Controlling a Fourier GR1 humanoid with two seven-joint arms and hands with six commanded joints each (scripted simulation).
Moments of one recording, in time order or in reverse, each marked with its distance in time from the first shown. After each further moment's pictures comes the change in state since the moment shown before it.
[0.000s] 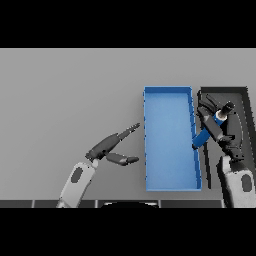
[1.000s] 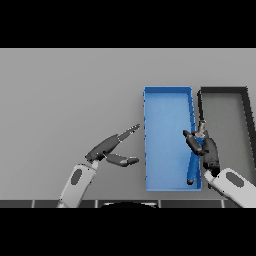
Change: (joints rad) left arm 0.011 0.001 -0.012 -0.021 -0.003 0.002 0.021; right arm -0.056 -0.532 0.750 0.172 -0.341 -0.548 -0.021
